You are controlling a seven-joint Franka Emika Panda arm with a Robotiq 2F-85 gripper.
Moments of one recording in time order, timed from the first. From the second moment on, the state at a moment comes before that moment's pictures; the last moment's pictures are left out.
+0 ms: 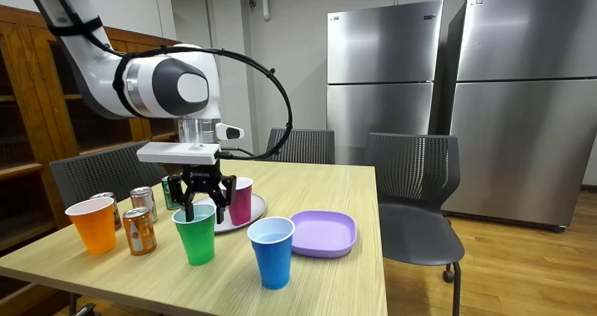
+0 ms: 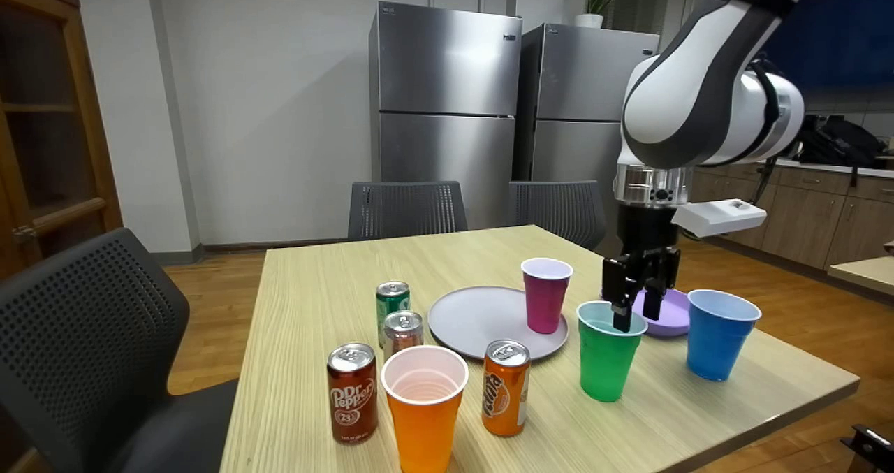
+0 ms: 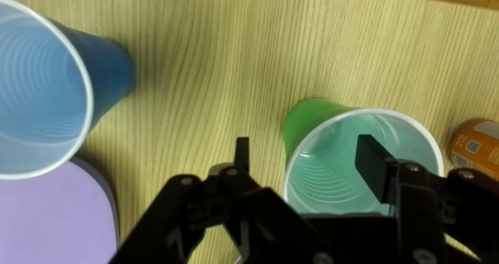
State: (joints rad) arm 0.01 0.10 -0.01 -2.60 0.00 2.63 -0.20
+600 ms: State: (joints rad) arm 0.01 0.10 -0.01 -2.60 0.00 2.63 -0.19
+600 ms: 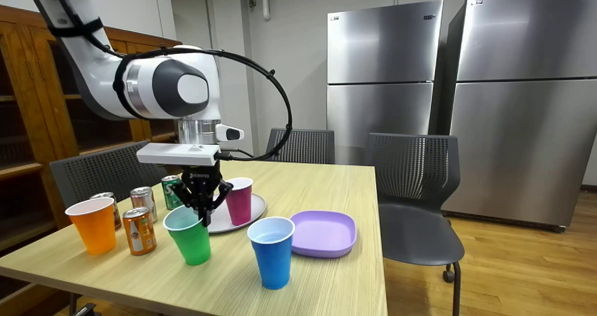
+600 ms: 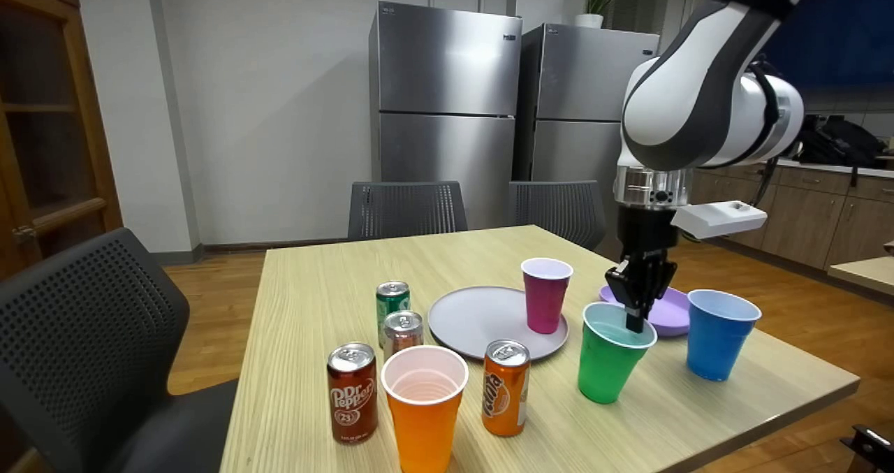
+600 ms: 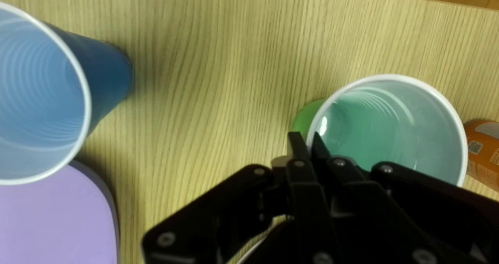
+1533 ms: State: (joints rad) arm 0.03 0.02 0.02 -2.62 0.02 2.67 -0.19
